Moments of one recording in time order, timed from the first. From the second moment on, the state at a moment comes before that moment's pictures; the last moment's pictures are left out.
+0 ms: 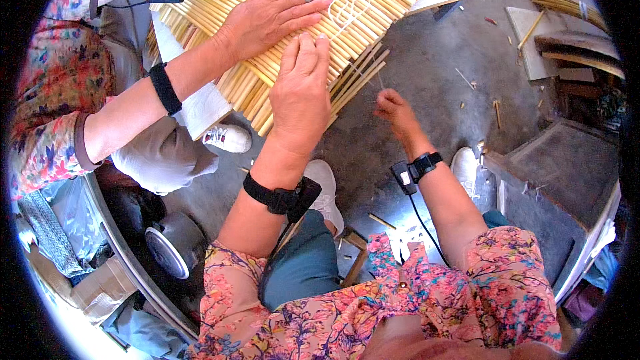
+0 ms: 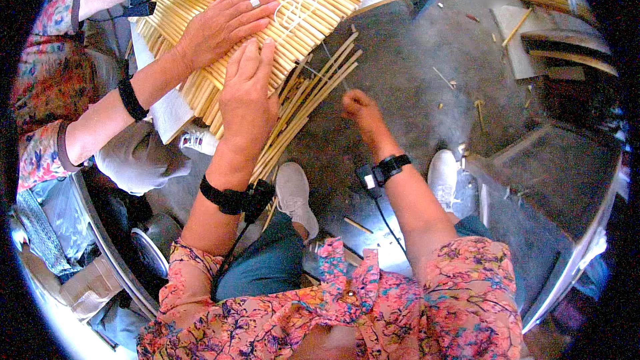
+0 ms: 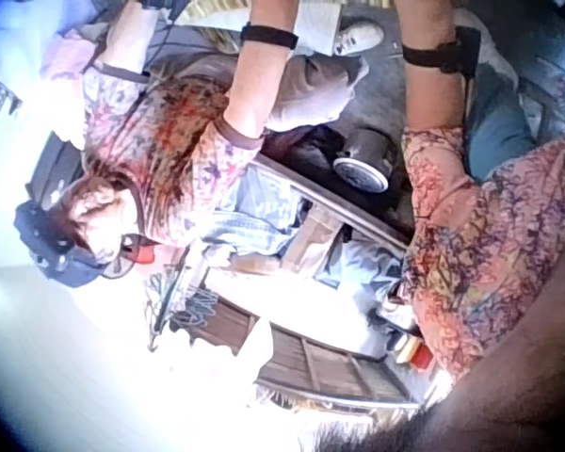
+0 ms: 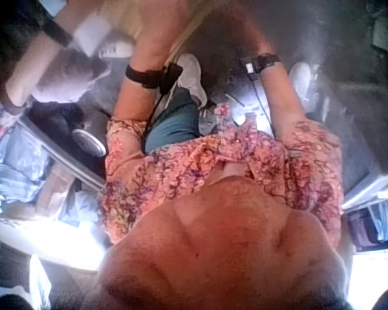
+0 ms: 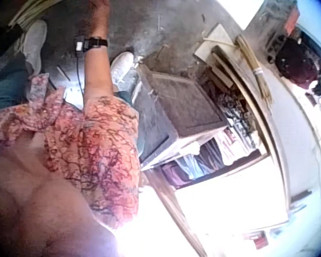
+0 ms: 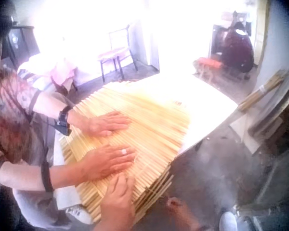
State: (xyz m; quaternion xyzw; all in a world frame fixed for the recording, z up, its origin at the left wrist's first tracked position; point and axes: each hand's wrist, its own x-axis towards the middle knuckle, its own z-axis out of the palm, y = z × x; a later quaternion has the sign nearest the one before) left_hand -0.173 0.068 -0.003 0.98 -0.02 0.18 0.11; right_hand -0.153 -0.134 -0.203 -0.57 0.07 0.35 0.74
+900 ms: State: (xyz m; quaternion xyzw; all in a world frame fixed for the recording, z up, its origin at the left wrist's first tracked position) left_hand -0.168 0.063 -0.010 0.97 -0.03 0.20 0.11; right_hand -0.063 -0.382 -0.214 -0.82 0.12 -0.16 0.54
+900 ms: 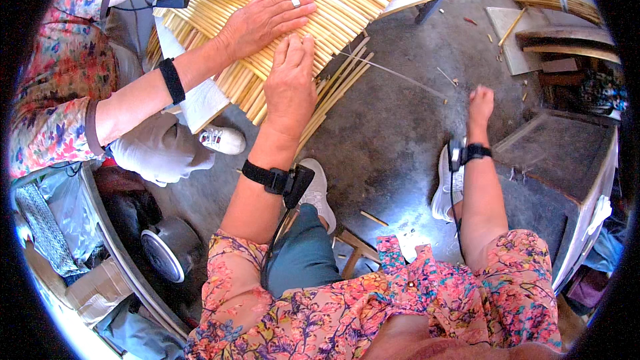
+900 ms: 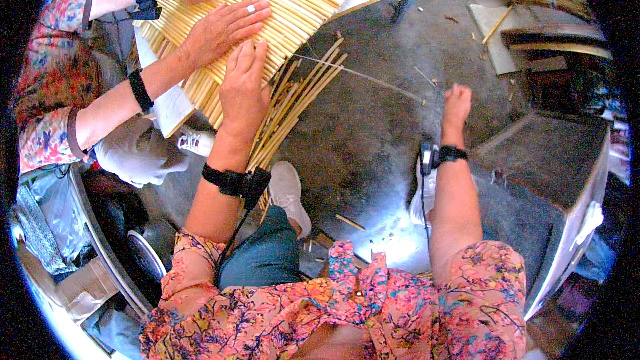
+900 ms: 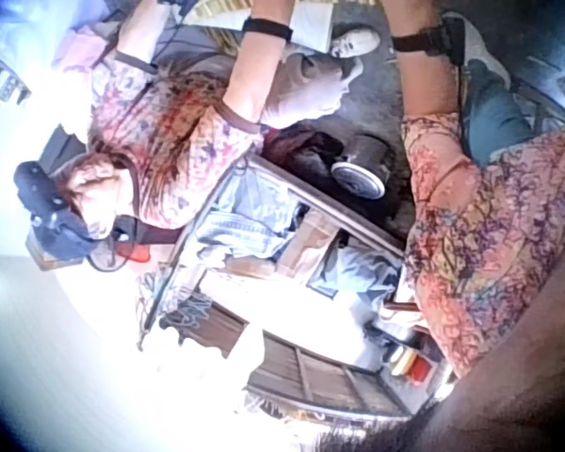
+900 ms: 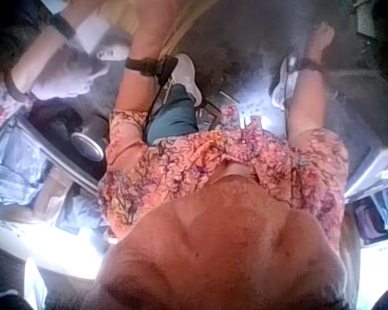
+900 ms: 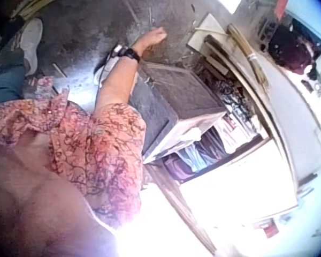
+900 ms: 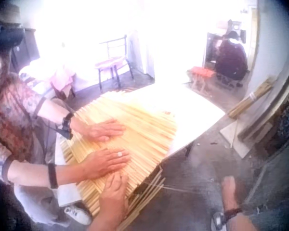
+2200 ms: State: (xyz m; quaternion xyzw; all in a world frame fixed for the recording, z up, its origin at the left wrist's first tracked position) left_hand -0.205 0.103 0.001 0.96 -0.06 0.17 0.21; right_hand -0.122 -0.030 -0.090 -0.64 -0.14 0.35 0.67
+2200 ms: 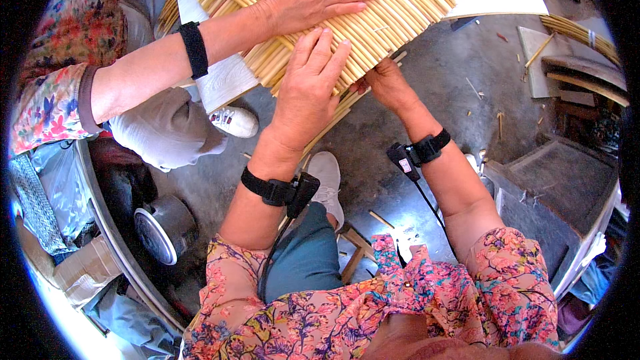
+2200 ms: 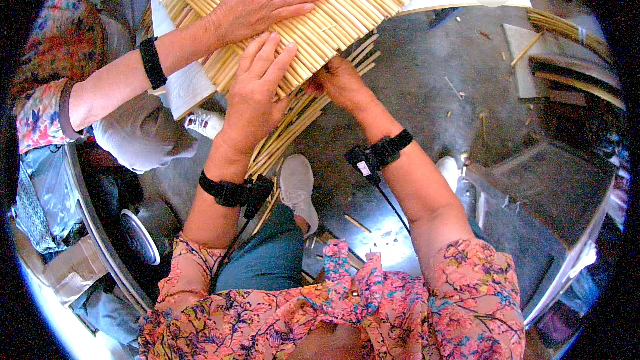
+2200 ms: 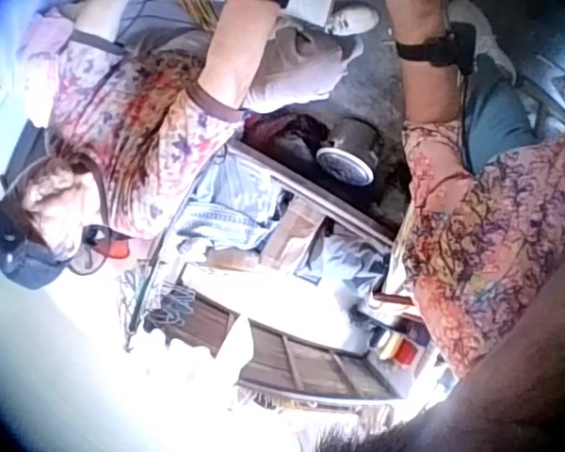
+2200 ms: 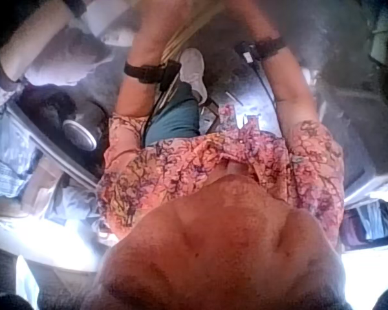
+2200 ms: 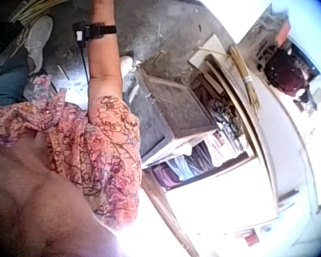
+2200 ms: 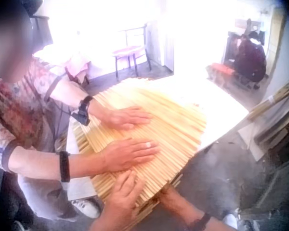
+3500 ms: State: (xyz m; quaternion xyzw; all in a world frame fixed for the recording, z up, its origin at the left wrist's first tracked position) left_hand -0.203 0.107 -0.007 0.96 -0.11 0.19 0.16; right_hand -0.133 -0.026 -0.107 -0.61 -0.11 0.27 0.74
